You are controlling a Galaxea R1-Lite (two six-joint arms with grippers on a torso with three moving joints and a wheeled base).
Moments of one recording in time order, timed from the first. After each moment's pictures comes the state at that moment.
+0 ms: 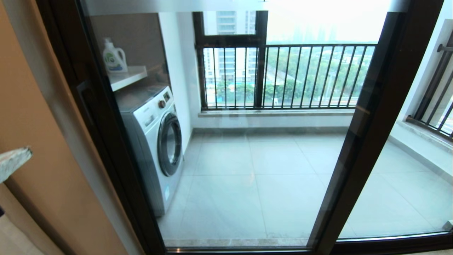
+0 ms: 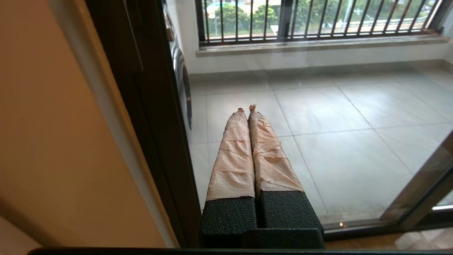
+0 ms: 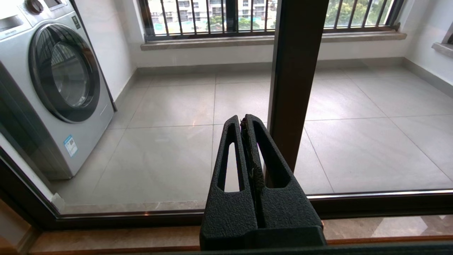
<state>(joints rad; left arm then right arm) -0.01 0.86 -0.57 -0.28 -0.13 0.02 0.00 0.00 0.00 -0.03 0.00 0.00</state>
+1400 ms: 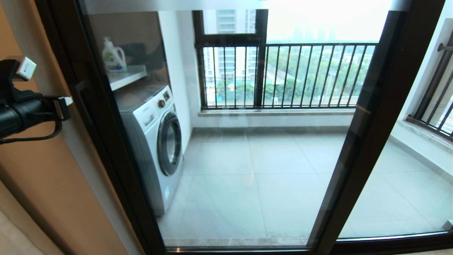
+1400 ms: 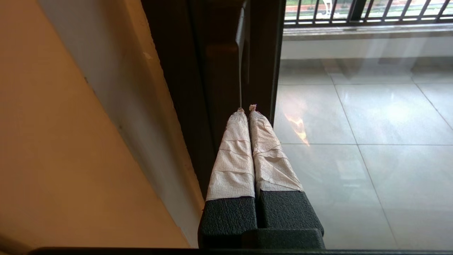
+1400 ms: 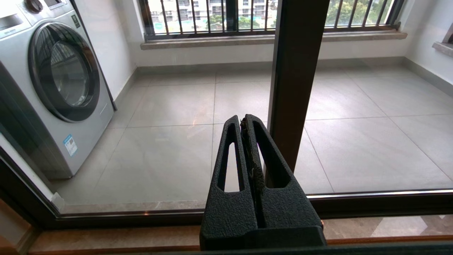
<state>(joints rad) 0.27 1.67 -1.09 -0.48 -0.23 0.10 0.00 0.00 0.00 -0.03 0.00 0.00</state>
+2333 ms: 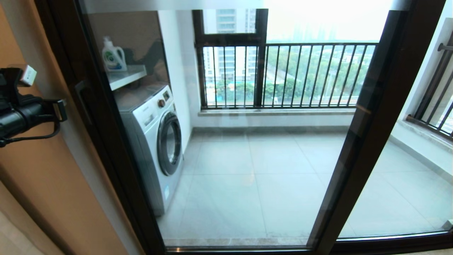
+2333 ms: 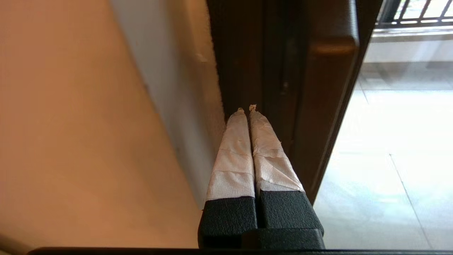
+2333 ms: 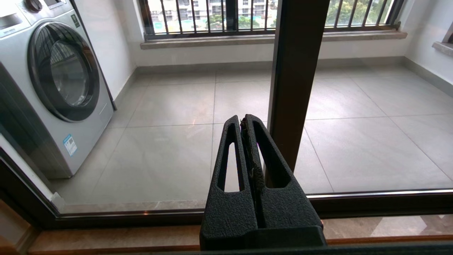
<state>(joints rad) 0.35 1.82 -1.17 -0.58 -0.25 0.13 0.00 0.00 0.00 -0.03 0.00 0.00</state>
